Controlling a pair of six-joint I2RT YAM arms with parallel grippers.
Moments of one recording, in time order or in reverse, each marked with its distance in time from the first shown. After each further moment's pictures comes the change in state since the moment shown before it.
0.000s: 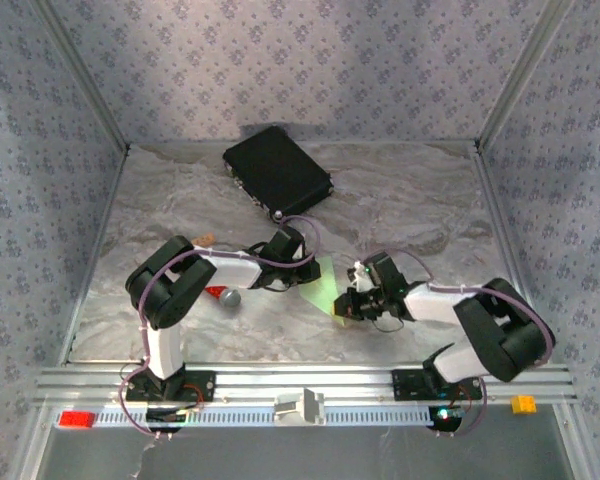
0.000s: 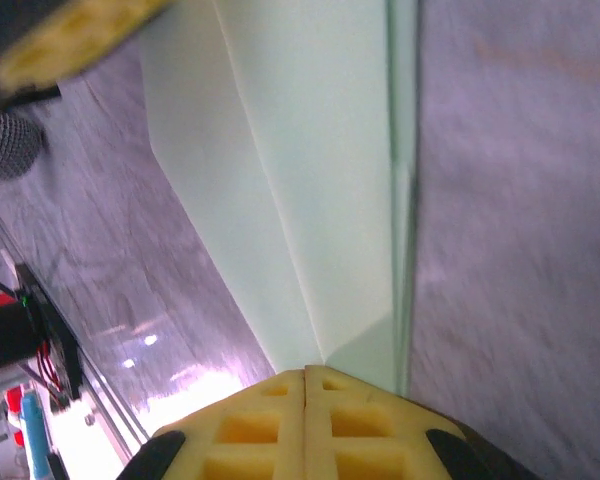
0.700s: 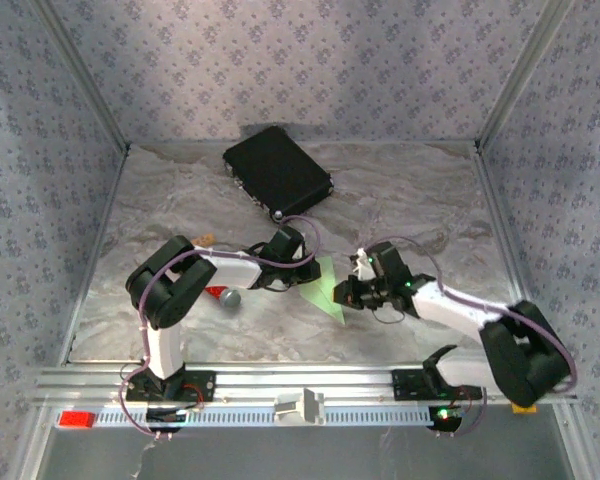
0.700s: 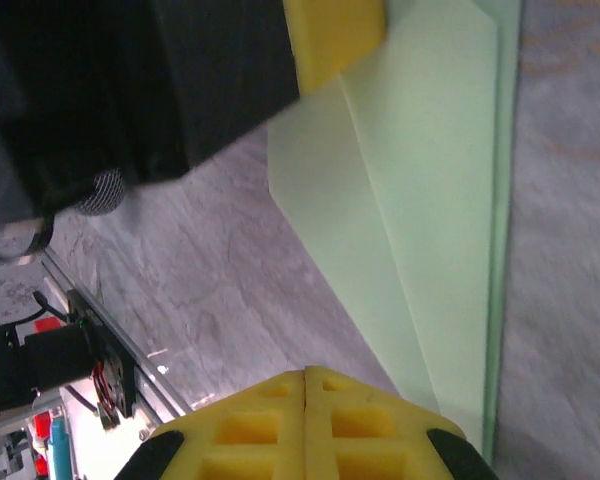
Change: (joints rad) left arm 0.000 0.001 -0.003 0.013 0.001 0.000; right arm 0.000 -0.092 0.130 -0.142 0.039 0.045
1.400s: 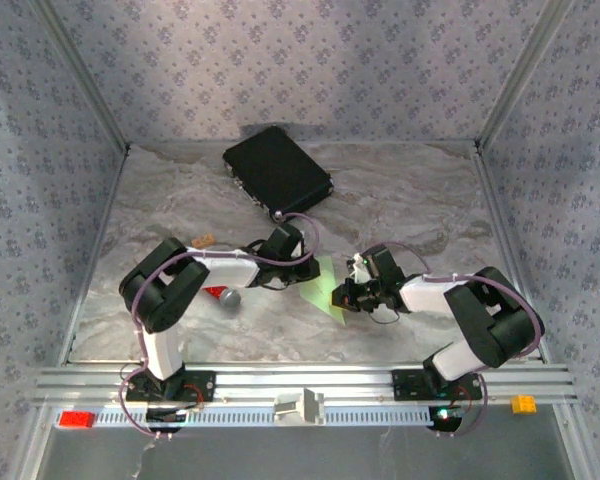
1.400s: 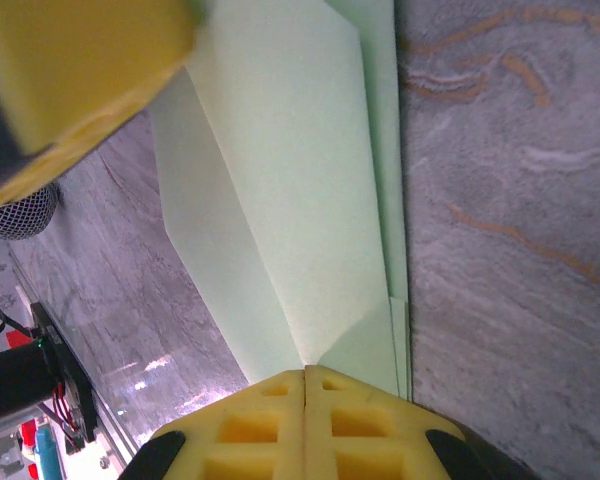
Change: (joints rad) left arm -0.004 -0.054 0.012 -0.063 0.004 0.019; right arm -0.032 0.200 -0.051 0.191 -0.033 -0.023
